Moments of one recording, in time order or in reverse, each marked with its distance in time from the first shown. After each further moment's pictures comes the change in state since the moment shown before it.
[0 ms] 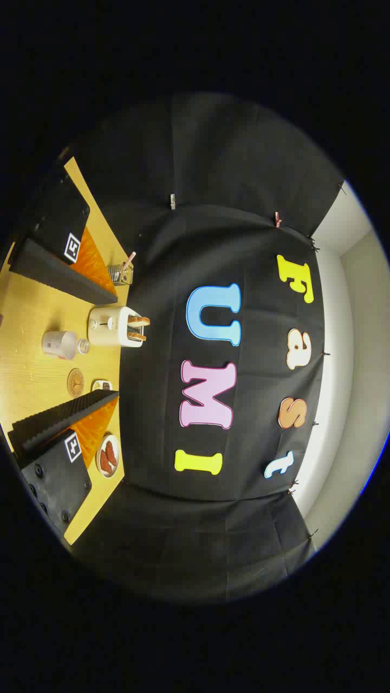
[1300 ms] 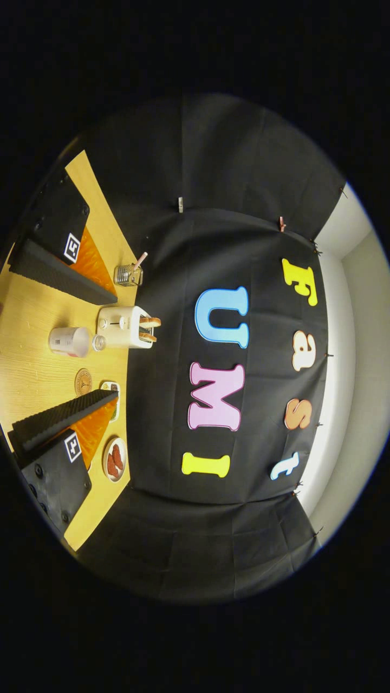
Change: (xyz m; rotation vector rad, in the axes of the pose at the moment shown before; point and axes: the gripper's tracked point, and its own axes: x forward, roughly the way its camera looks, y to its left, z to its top) arm -0.003 -0.006 -0.050 -0.026 0.032 0.045
